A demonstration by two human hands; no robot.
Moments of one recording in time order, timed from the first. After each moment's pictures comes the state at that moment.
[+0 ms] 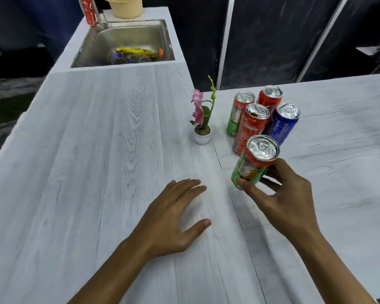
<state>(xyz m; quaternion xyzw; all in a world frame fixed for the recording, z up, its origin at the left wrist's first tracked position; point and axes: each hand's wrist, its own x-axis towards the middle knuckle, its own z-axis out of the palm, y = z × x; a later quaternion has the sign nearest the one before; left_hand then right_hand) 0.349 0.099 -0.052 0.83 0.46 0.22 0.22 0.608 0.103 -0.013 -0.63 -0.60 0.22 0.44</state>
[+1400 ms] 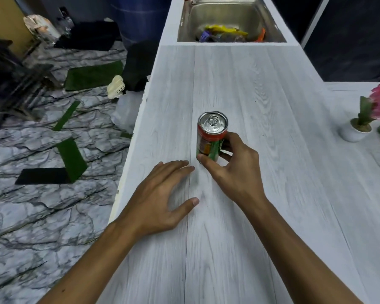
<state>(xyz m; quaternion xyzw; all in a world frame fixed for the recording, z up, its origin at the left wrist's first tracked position) -0.005 0.072 -0.065 0.78 0.56 0.23 0.16 0.195 0.147 -0.048 -0.54 -0.68 0.28 0.41</state>
